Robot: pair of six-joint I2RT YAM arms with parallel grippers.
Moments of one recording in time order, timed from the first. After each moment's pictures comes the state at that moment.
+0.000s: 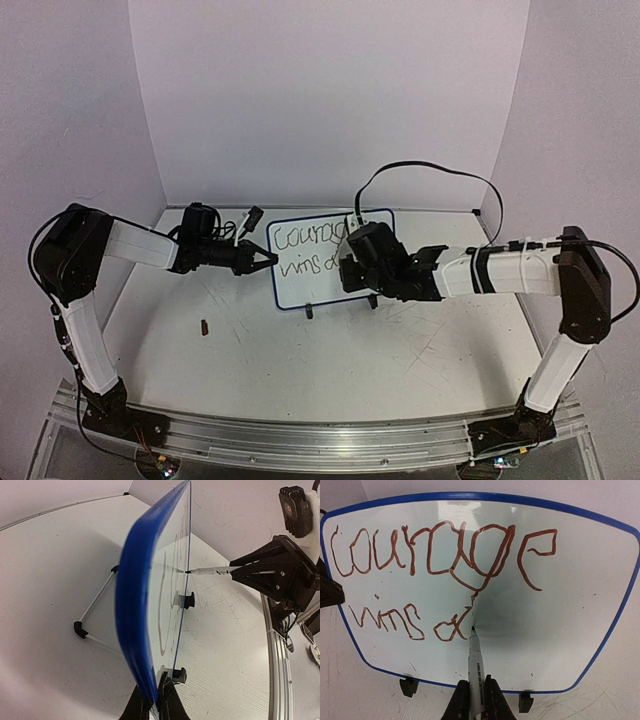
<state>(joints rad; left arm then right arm) -0.41 1.86 1.01 0.33 0.86 -0.05 0.93 1.76 1.19 -0.10 0.49 0.35</state>
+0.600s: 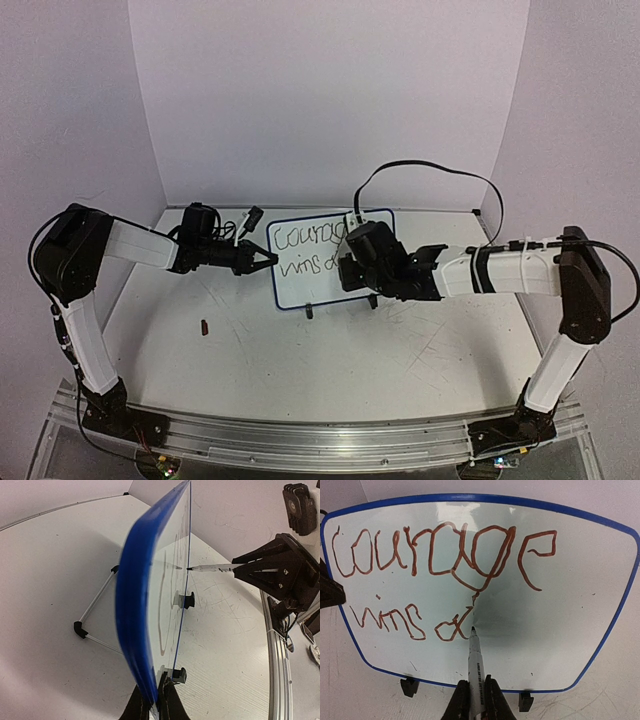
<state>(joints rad) -0.41 1.86 1.01 0.33 0.86 -0.05 0.94 1.76 1.19 -0.10 0.50 0.36</state>
